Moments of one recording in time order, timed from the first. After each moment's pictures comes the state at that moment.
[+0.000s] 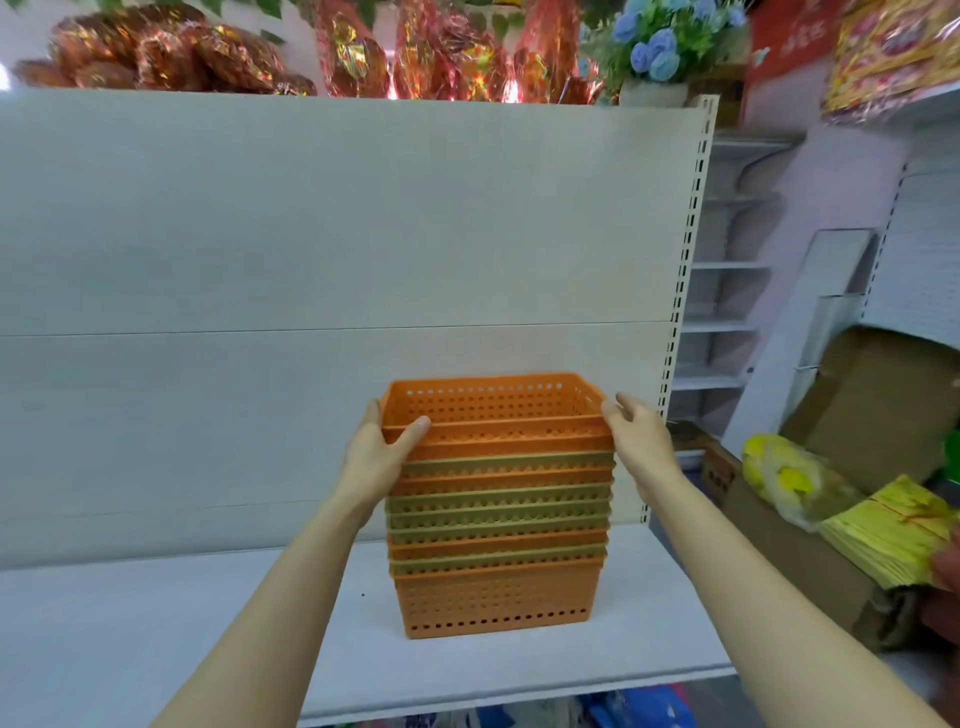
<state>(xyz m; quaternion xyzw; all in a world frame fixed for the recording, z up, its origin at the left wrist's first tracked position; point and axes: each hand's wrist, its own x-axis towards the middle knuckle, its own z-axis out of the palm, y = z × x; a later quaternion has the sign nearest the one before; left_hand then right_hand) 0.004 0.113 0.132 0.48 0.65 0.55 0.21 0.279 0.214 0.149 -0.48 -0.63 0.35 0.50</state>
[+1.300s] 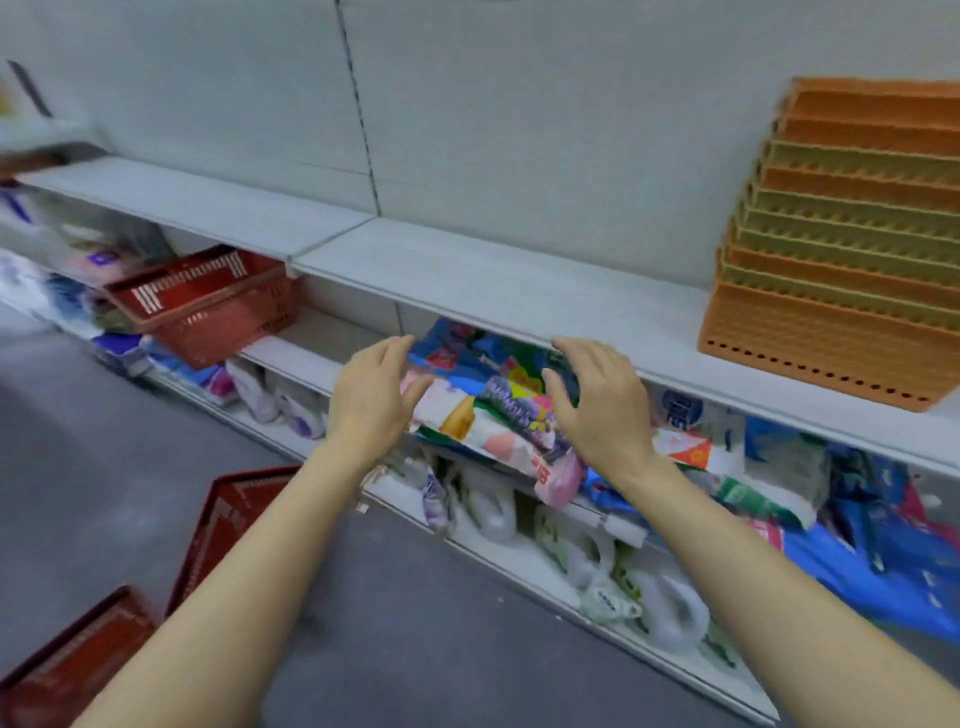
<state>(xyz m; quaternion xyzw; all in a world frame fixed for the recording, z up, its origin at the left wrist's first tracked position) -0.093 -0.286 -0.072 0.39 0.88 0.24 -0.15 0.080 -0.094 -0.066 -0.14 -0.89 0.09 0.43</state>
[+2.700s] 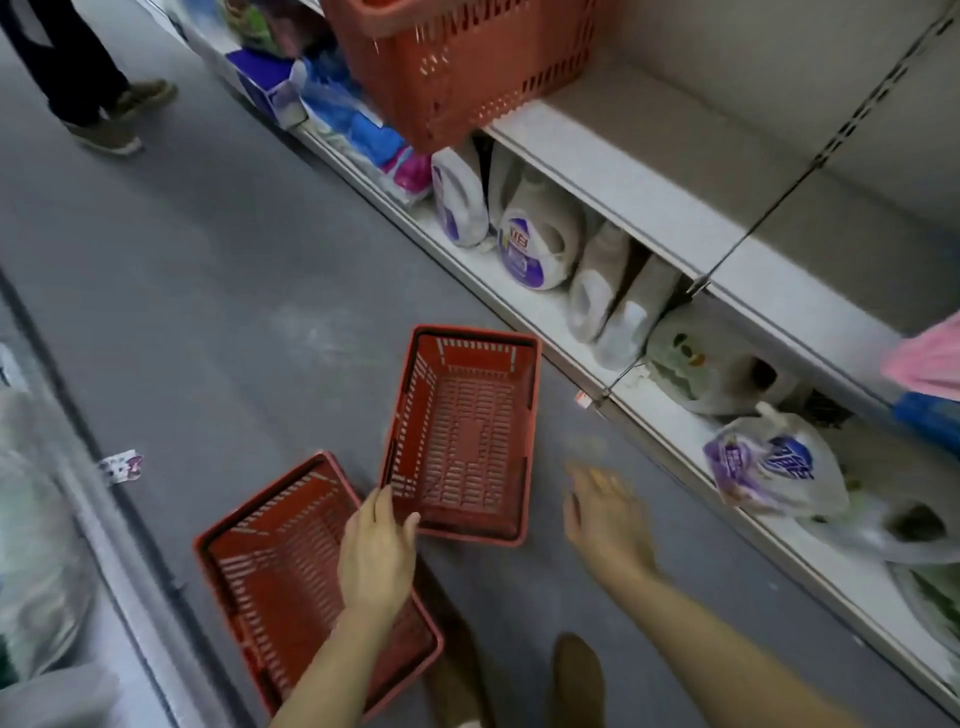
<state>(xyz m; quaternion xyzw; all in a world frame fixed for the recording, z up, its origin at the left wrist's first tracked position) -0.433 -0.714 -0.543 0.00 0.98 0.15 0.15 -0.380 -0.459 -0.520 -0.14 -0.98 0.16 0.04</state>
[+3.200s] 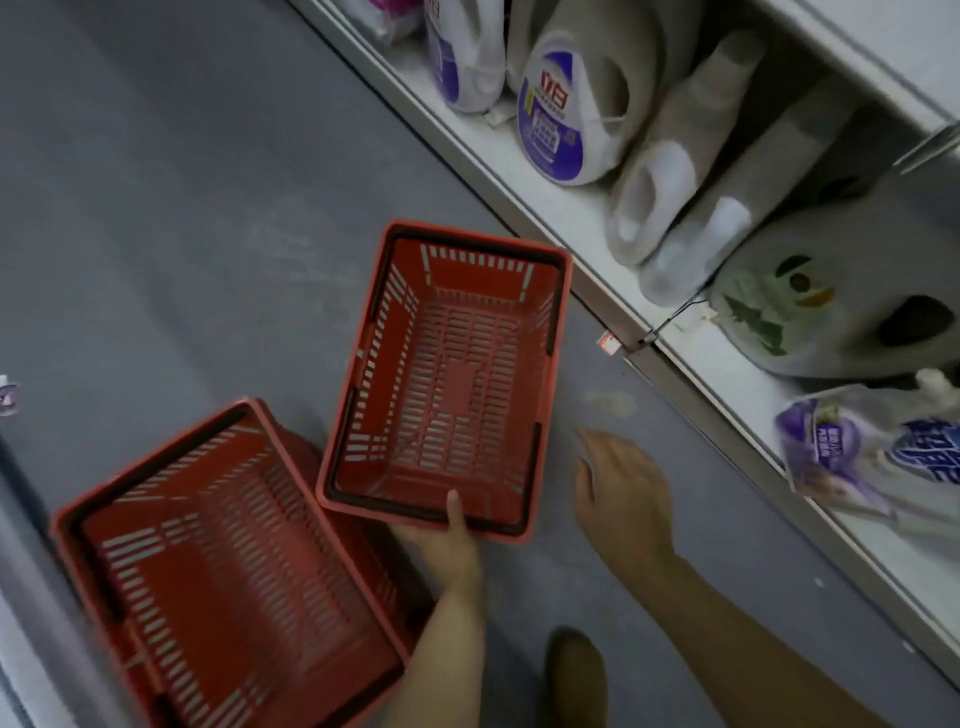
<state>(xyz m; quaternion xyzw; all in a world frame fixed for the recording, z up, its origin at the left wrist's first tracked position) -0.412 -0.623 -0.788 -0.49 0.69 0.52 0.13 -0.414 -0.455 -0.696 -0.13 -0.98 0.17 0.04</state>
